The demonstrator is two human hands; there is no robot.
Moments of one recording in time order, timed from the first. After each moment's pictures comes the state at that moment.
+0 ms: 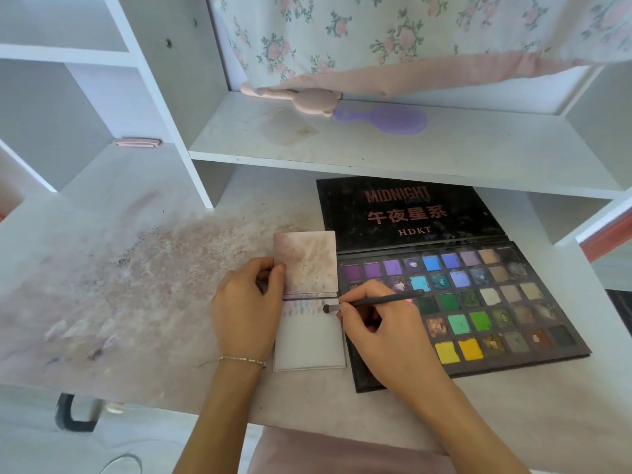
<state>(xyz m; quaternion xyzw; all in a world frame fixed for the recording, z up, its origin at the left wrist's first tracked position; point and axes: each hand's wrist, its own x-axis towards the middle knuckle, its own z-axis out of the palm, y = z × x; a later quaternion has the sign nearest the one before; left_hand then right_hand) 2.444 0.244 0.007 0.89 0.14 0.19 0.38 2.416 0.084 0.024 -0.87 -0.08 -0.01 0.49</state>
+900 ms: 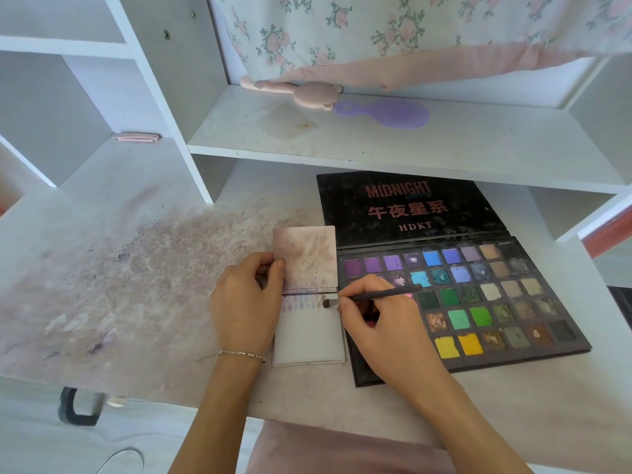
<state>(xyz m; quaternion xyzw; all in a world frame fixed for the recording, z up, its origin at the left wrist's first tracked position) 2.444 0.243 0.008 0.90 0.14 0.18 0.38 2.416 0.084 0.022 -0.88 -0.09 -0.01 0.47</state>
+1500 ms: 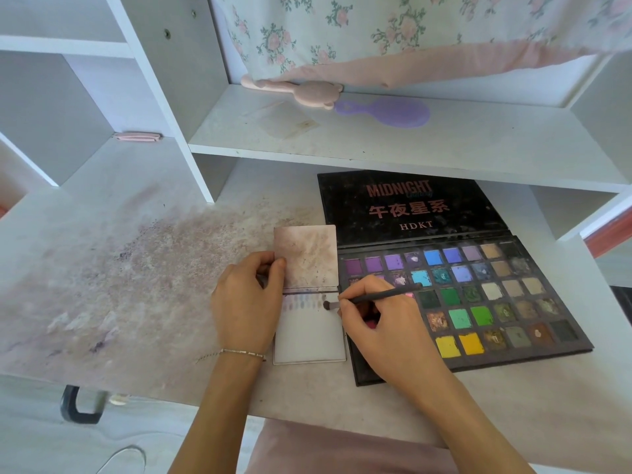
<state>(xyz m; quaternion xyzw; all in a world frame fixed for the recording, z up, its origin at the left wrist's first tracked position) 2.444 0.243 0.008 0.89 0.14 0.18 0.38 2.416 0.083 0.023 -0.88 -0.09 0.00 0.47</state>
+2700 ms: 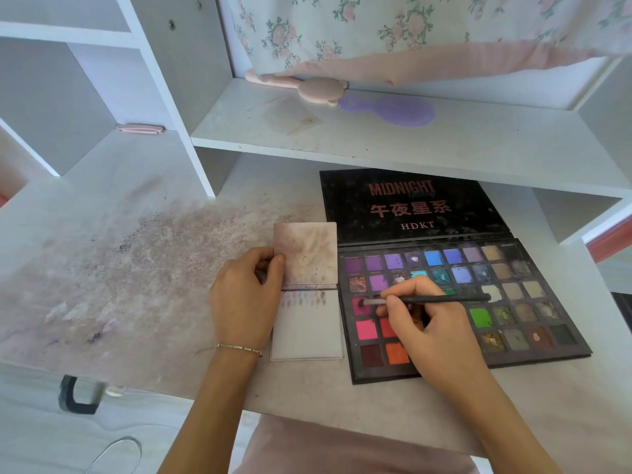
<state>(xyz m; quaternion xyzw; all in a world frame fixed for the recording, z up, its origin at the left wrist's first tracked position) 2.444 0.244 0.007 0.89 0.14 0.19 0.38 2.409 0.047 0.027 -0.84 -0.06 -0.03 0.54</state>
